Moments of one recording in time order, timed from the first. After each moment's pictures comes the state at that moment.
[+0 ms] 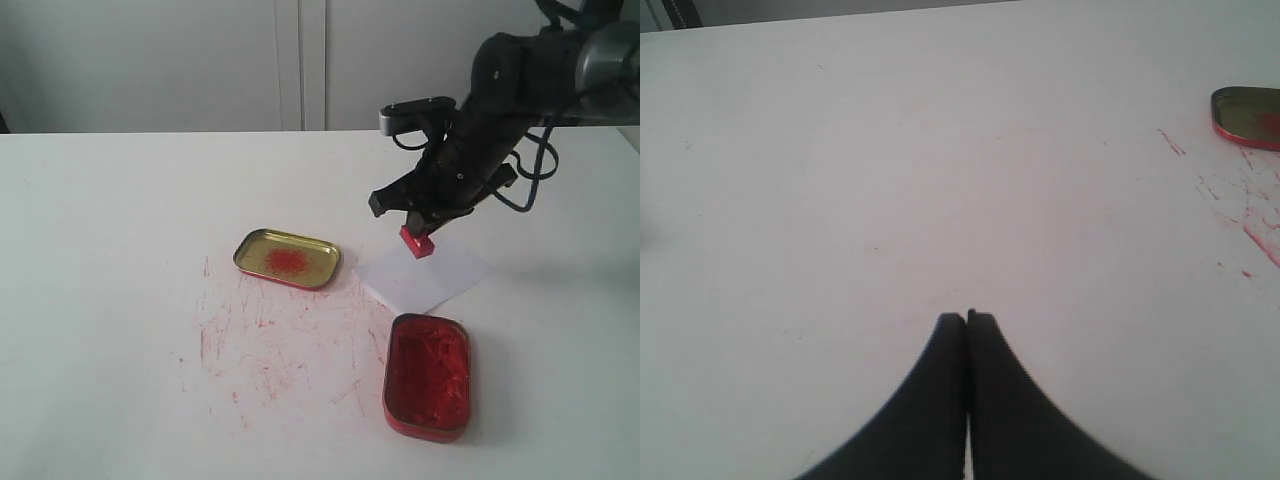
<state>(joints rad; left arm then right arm) -0.02 0.00 0.02 -0.10 0.40 0.13 0.31 1.96 -1.46 0.15 0.80 -0.16</state>
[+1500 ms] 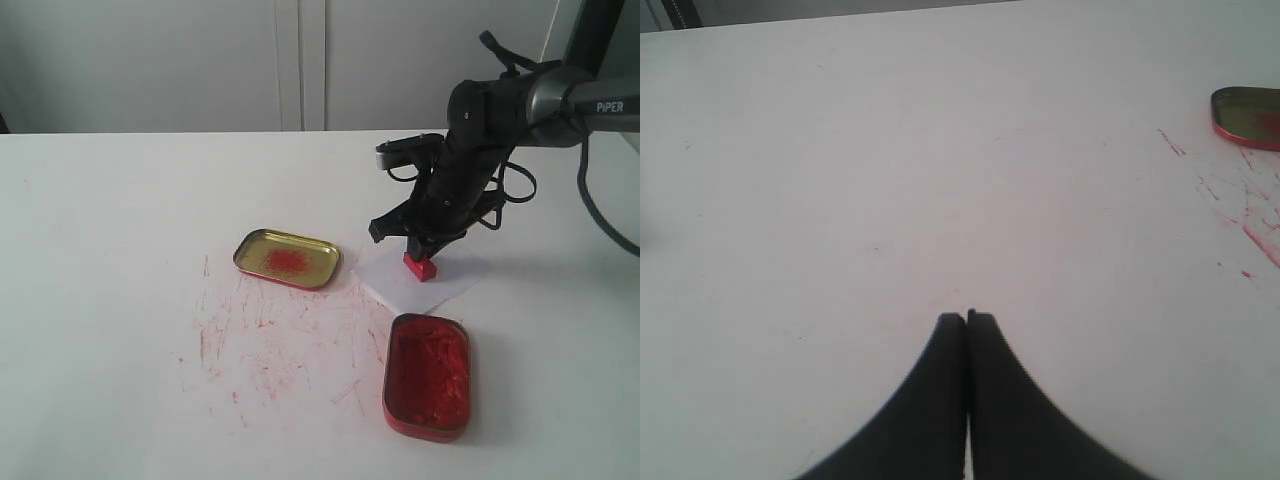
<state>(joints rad) -0.02 0.00 0.02 -0.10 0.40 0.13 0.31 2.17 -1.54 0.08 0.80 -0.13</state>
